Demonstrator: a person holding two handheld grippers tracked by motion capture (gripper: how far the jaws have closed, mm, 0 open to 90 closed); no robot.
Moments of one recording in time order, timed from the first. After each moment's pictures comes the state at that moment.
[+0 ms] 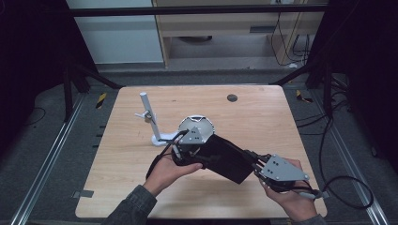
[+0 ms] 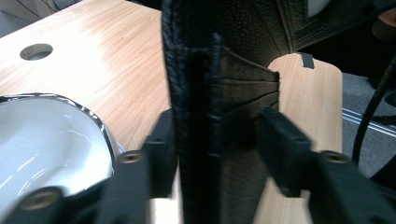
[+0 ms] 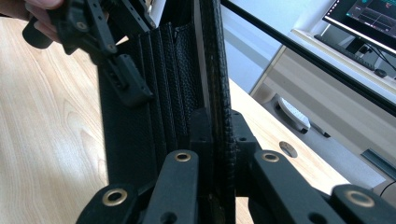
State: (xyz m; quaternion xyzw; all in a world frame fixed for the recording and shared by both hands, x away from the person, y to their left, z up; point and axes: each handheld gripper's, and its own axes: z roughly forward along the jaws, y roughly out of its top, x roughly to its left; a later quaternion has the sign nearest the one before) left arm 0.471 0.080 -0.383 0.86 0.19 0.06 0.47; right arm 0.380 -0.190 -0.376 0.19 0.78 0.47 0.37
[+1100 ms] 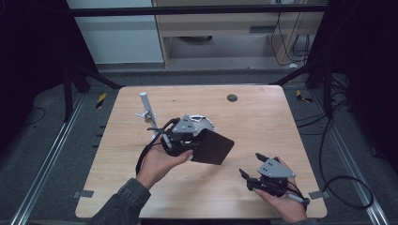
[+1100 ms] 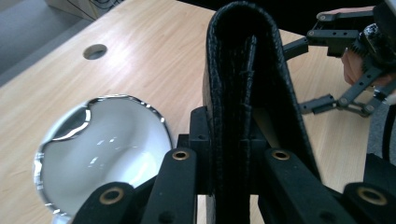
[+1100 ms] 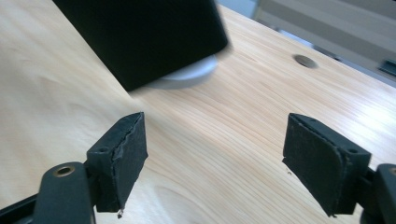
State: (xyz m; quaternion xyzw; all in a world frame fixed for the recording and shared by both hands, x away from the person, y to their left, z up) left arm 0.473 0.101 -0.332 0.88 0.20 0.13 0.42; right arm 0.403 -0.202 -0.460 0.32 0.78 0.44 0.31
